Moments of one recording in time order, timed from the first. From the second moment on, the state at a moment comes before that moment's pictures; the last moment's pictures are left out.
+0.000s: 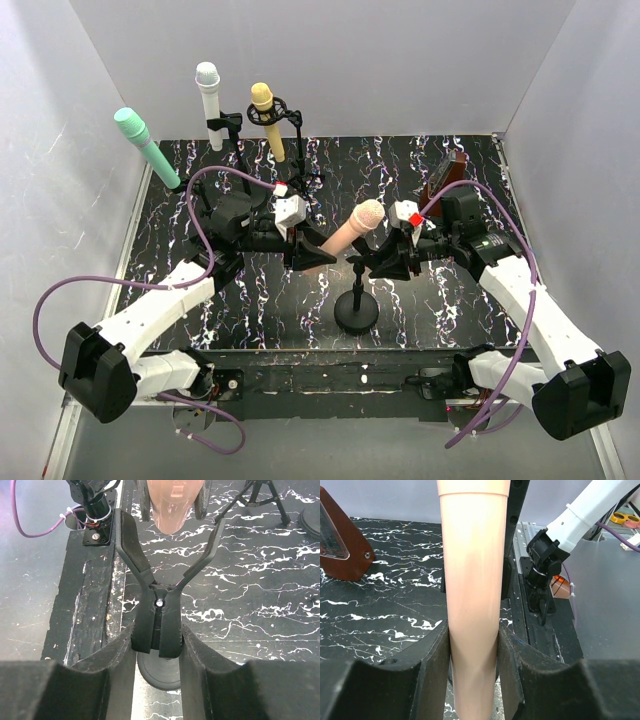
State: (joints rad) left arm -0.60 1.17 0.87 0.22 0.97 0.00; right arm 0.38 1.08 0.95 -0.58 -1.17 -0.59
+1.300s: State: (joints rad) left arm -0.72 1.30 0.96 0.08 0.94 0.10; right arm 0.33 1.03 0.85 -0.50 -1.32 -0.48
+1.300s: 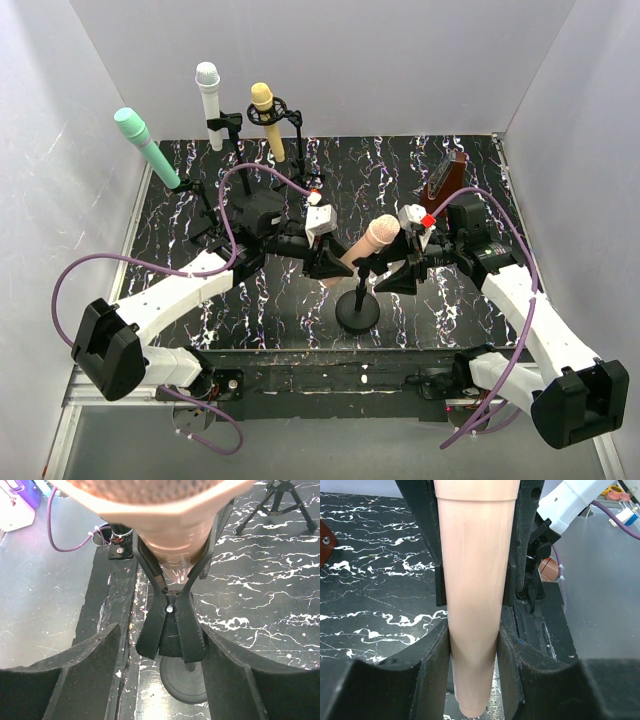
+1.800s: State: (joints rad) left arm -0.76 1.30 1.09 -0.21 0.85 0.21; right arm 0.31 1.02 0.81 -0.39 -1.34 -0.41
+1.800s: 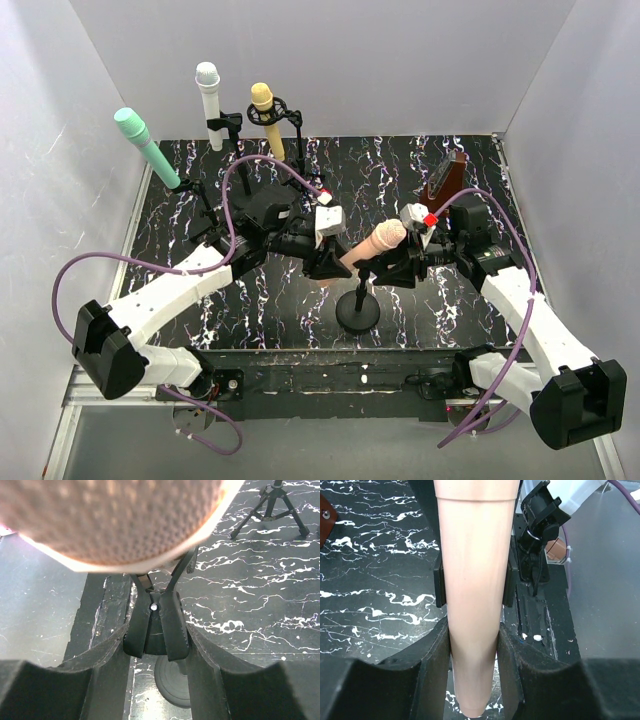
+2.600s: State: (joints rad) left arm -0.77 1.28 1.13 -0.30 0.72 0.19; right arm 0.28 1.00 0.79 -0.38 -1.41 -0.38
